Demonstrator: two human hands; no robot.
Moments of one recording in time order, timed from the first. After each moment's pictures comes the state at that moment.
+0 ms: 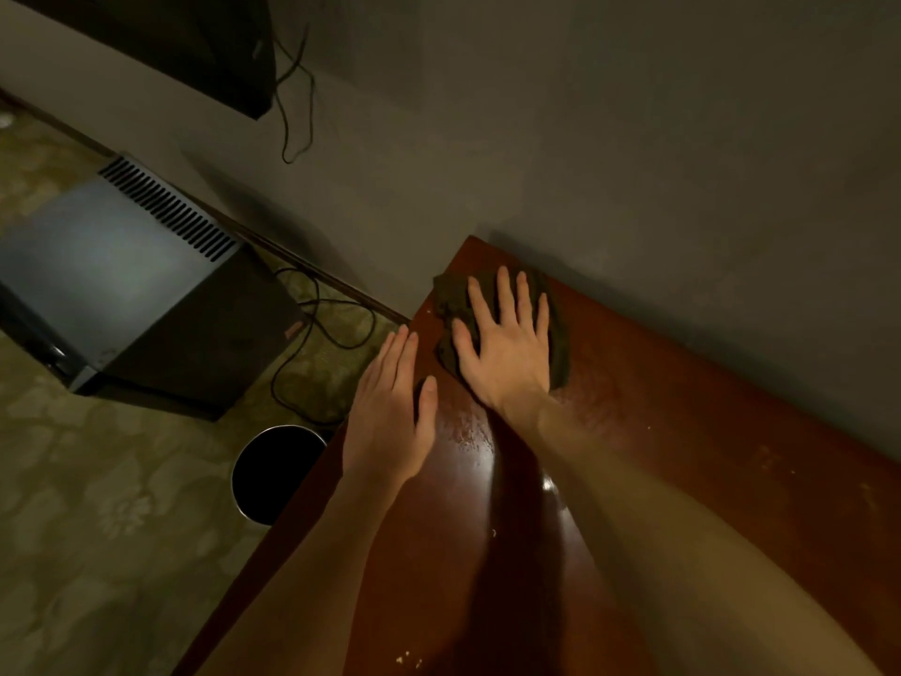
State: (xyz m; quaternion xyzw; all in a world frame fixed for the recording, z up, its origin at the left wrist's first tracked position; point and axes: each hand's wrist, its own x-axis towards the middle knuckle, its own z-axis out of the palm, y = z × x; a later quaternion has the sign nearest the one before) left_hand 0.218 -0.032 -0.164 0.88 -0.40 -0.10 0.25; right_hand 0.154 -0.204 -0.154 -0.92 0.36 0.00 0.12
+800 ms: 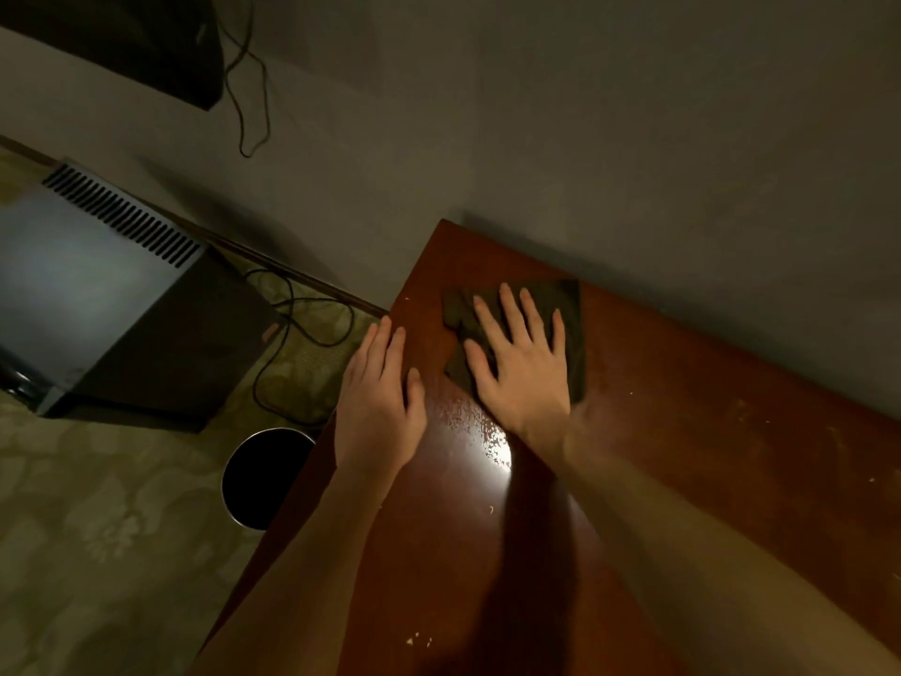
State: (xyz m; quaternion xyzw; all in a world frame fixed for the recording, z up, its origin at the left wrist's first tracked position) left_hand 0.218 -0.030 -0.169 0.87 -0.42 -0.04 0.26; right_hand 0.093 -0.187 -0.154 -0.92 0.39 -0.02 0.10
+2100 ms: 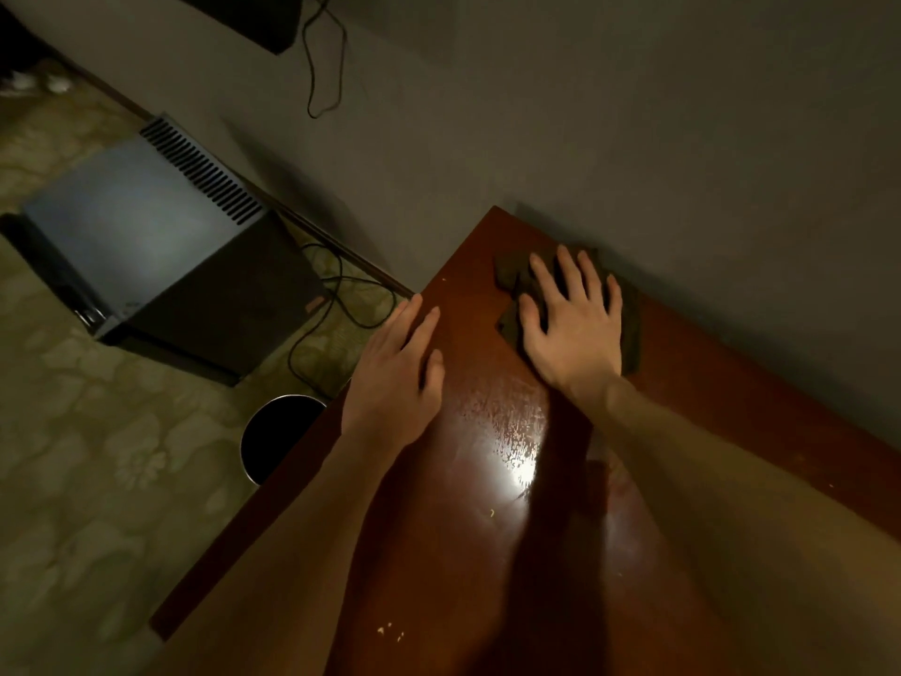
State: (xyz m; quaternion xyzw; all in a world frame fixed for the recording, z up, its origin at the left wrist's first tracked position) left_hand 0.216 -0.033 -0.159 0.89 -0.39 -0.08 0.23; right_hand 0.111 -0.247 -0.160 -0.93 0.36 -0.03 0.11
